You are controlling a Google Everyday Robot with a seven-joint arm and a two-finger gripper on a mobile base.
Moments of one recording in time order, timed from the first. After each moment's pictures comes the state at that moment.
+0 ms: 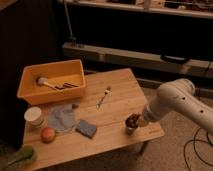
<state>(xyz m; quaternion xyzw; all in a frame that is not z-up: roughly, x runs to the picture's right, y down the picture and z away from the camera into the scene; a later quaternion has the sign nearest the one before) 0.169 0.149 0.679 -0.31 -0.03 0.36 0.88</state>
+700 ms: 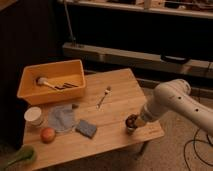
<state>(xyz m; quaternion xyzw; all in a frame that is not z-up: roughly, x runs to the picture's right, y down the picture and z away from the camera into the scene) 0.166 0.153 0.690 -0.32 -0.02 0.36 0.88</state>
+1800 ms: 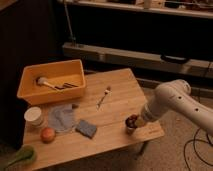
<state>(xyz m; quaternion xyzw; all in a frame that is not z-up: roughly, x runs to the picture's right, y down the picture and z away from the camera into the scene) 0.170 0.157 0.697 -0.33 -0.02 0.37 0.87</state>
